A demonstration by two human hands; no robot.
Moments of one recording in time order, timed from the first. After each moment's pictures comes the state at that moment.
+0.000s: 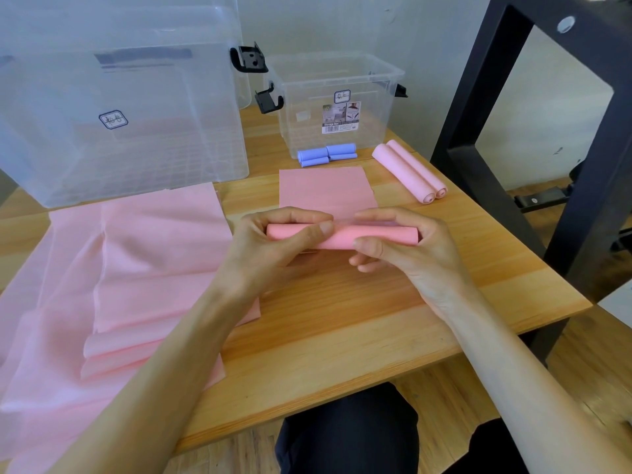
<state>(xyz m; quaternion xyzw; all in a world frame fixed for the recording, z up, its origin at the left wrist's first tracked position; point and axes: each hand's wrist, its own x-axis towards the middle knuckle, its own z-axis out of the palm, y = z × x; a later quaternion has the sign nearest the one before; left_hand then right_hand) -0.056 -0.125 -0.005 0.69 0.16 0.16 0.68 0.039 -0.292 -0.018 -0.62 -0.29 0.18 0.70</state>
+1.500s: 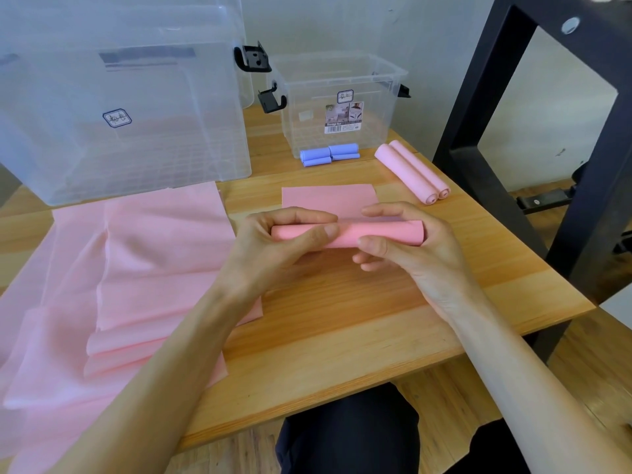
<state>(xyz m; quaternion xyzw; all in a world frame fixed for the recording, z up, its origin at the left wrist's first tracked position) -0.057 -0.123 -0.006 0.72 0.14 0.17 0.66 0.040 -0.293 -0.019 -0.62 -0.29 0.18 0.71</state>
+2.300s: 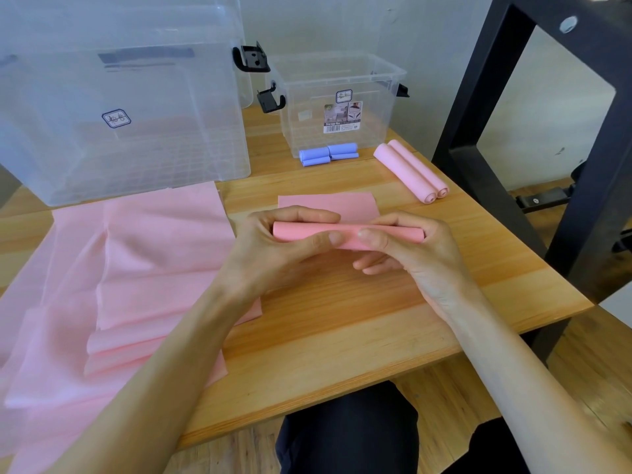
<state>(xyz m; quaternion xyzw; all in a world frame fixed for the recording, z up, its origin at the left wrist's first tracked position) -0.058 -0.125 -0.003 0.74 0.12 0.16 0.64 0.042 -0.293 -0.021 -0.64 -0.28 0.19 0.69</state>
